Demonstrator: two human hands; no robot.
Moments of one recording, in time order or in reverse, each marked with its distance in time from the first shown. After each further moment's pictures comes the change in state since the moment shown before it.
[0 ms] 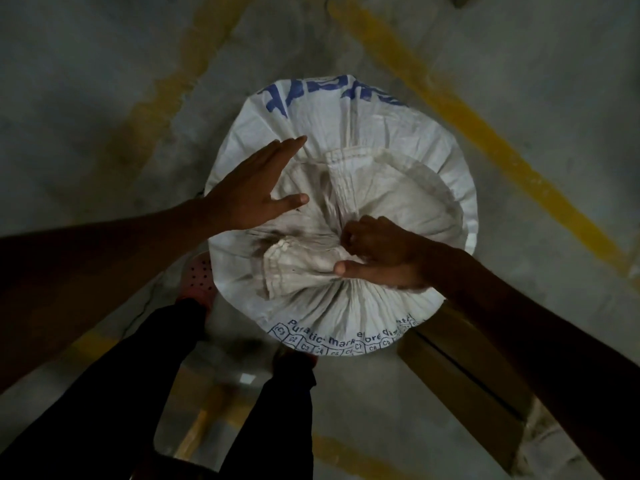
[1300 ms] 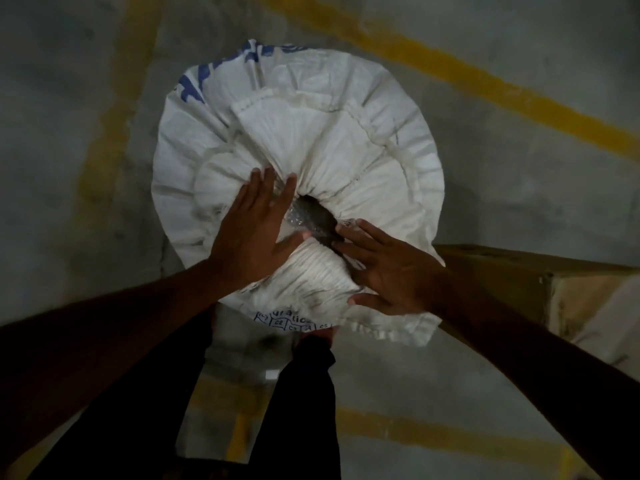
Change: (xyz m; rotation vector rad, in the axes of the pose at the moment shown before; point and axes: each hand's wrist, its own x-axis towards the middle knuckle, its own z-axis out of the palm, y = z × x) left_hand -0.050 0.080 0.131 0.464 0.051 0.170; right_hand -0.088 0.078 0.170 -0.523 0.430 -0.213
